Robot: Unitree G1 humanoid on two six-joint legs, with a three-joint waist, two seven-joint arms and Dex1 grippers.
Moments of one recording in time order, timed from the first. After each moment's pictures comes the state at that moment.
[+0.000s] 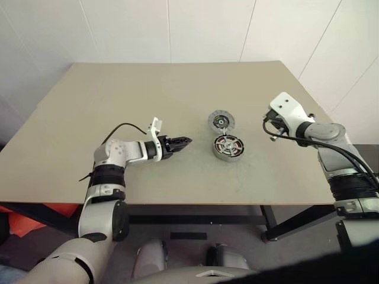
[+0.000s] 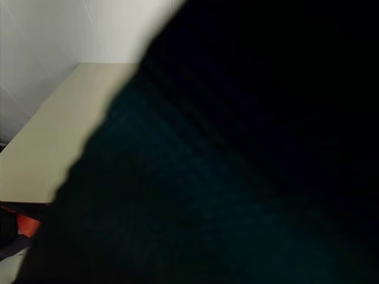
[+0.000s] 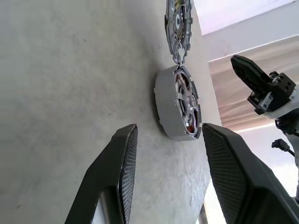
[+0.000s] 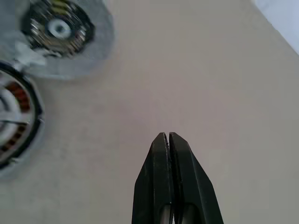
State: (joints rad) left arm -0.67 0.15 0.32 0.39 -0.64 1.24 -0.51; right arm -0.56 -0.70 0.05 0.13 -0.04 0.49 0.71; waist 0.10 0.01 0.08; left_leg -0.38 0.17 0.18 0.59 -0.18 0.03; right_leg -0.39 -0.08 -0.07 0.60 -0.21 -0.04
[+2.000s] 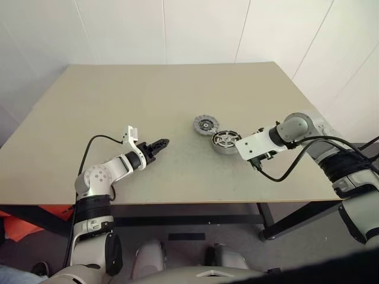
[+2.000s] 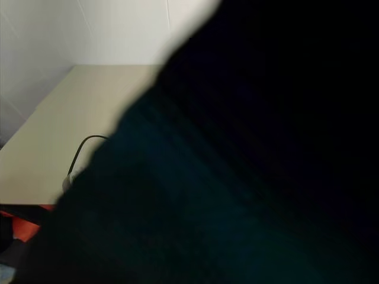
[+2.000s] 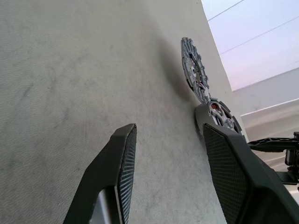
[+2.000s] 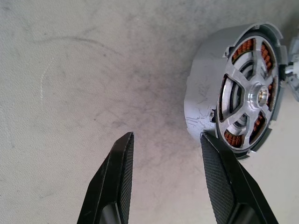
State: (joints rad) left arm -0.45 0.13 0.39 0.17 -0.77 1.08 -0.32; right arm -0.84 -0.83 0.51 0.50 -0.34 -0.34 1.28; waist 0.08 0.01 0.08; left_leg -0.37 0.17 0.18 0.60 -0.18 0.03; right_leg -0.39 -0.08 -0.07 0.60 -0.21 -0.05
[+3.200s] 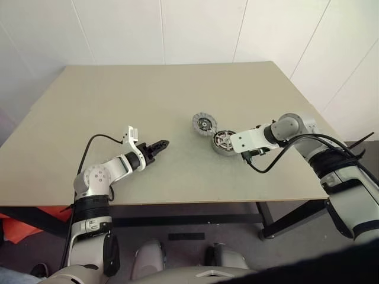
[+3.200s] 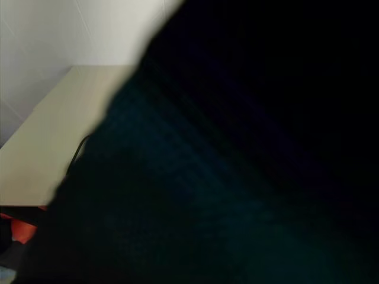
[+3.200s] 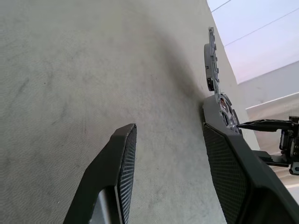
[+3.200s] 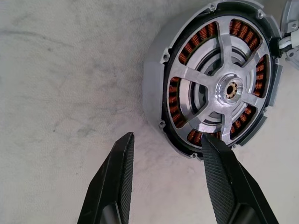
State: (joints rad) left arm -0.44 0.16 0.36 0.17 -0.77 1.08 -0.32; right arm -0.88 -0.72 0.49 0.69 -0.44 -0.32 1.17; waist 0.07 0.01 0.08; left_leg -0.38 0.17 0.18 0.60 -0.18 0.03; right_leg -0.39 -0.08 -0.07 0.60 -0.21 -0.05
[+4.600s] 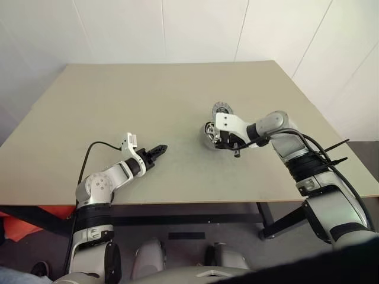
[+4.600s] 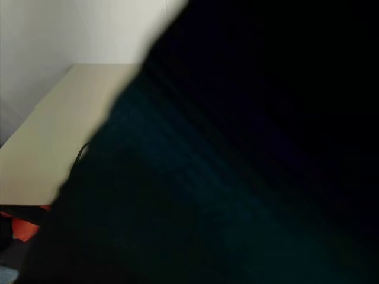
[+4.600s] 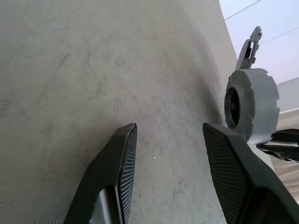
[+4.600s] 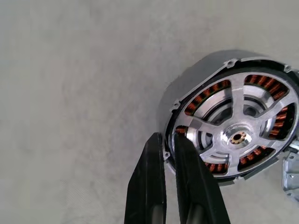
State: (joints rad) left arm -0.36 0.12 0.36 0.13 -0.77 1.02 -0.29; right arm -0.82 -0.53 0.31 0.36 -0.15 0.48 1.27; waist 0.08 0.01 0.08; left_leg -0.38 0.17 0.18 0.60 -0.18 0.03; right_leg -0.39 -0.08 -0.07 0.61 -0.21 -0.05
